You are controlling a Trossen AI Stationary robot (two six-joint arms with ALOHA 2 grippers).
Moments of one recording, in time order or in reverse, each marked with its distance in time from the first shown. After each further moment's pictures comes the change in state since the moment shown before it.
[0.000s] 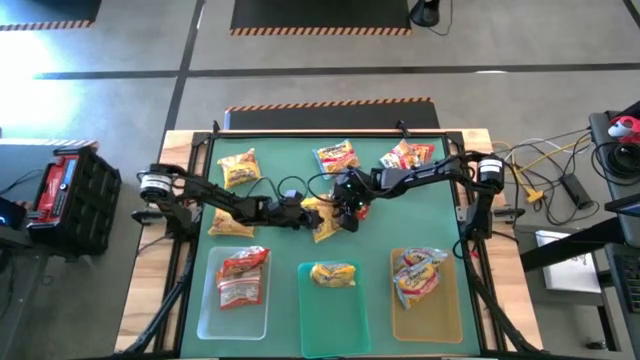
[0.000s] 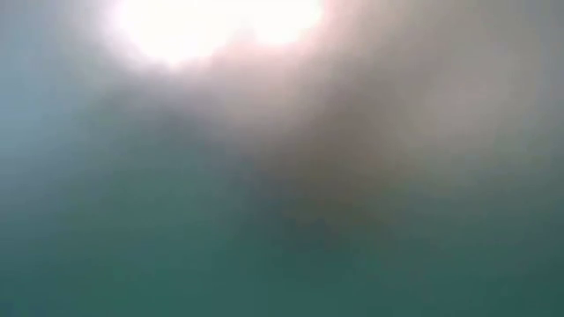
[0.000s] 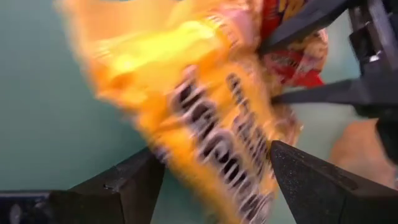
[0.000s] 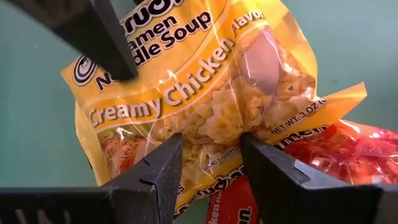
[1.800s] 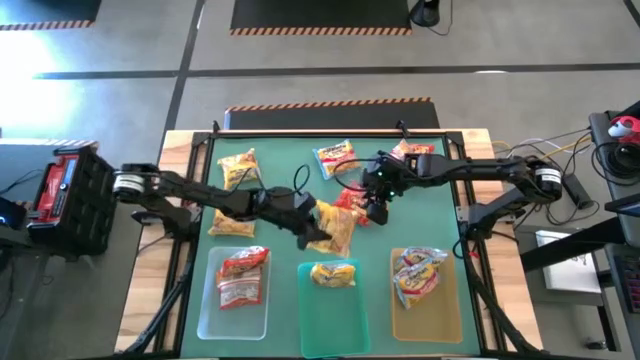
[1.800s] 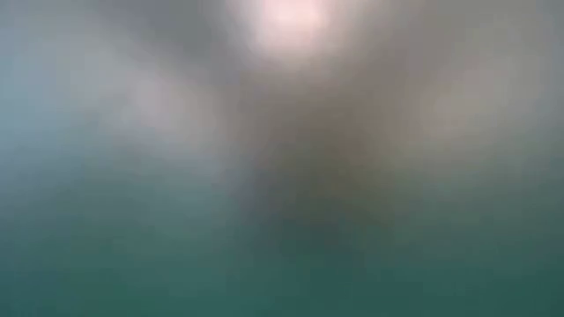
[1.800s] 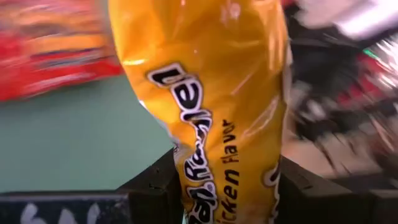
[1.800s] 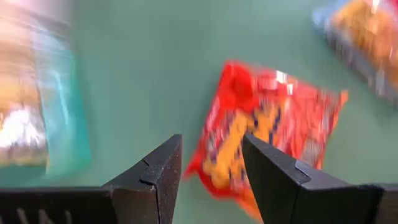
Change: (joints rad) left arm -0.049 -0.206 0.128 -0.039 0.383 0.511; right arm -0.008 -0.548 0.000 -0.470 0.028 0.119
